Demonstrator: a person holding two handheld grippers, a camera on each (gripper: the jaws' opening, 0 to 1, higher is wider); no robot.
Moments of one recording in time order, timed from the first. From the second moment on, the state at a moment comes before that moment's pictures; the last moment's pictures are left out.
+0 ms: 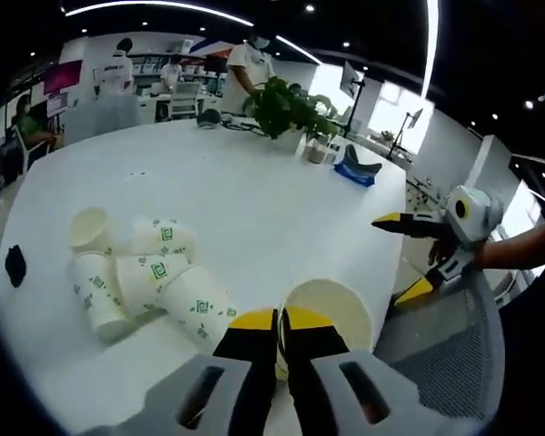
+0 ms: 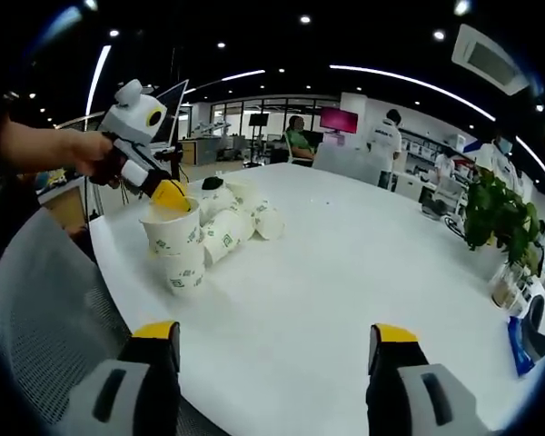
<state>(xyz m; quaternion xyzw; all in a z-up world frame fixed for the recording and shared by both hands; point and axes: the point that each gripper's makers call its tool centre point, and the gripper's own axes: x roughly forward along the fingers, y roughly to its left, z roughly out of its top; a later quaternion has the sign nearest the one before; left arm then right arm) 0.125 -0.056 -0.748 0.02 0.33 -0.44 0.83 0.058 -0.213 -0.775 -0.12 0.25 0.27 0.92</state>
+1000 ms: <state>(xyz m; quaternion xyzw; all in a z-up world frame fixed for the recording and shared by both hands) 0.136 -0.052 -0.769 0.09 0.30 -0.42 0.85 0.056 -0.211 -0.776 -0.12 0.26 0.27 0.92</state>
